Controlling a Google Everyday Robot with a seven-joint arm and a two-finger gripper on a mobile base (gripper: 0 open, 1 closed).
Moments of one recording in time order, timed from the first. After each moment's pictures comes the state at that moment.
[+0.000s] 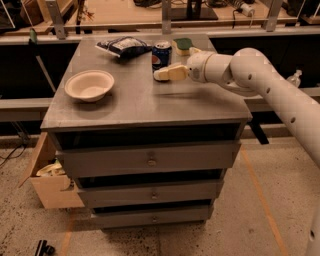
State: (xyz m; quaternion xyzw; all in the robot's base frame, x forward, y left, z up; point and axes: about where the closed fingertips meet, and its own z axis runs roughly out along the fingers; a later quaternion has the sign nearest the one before) arm 0.792 -0.055 0.893 -0.33 0.70 0.23 0.59
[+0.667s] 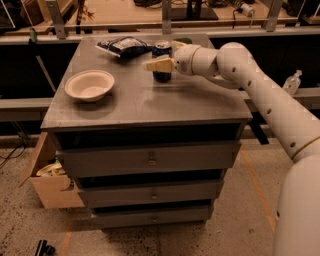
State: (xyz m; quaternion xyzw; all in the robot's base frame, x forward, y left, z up) arm 0.820 -0.013 0.904 -0.35 0.66 0.26 0.61
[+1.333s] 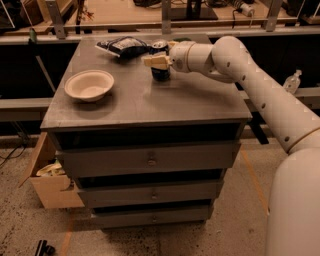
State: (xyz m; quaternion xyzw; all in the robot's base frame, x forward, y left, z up) arm 0.821 0.004 0.907 -0.39 0.66 0.25 0.59
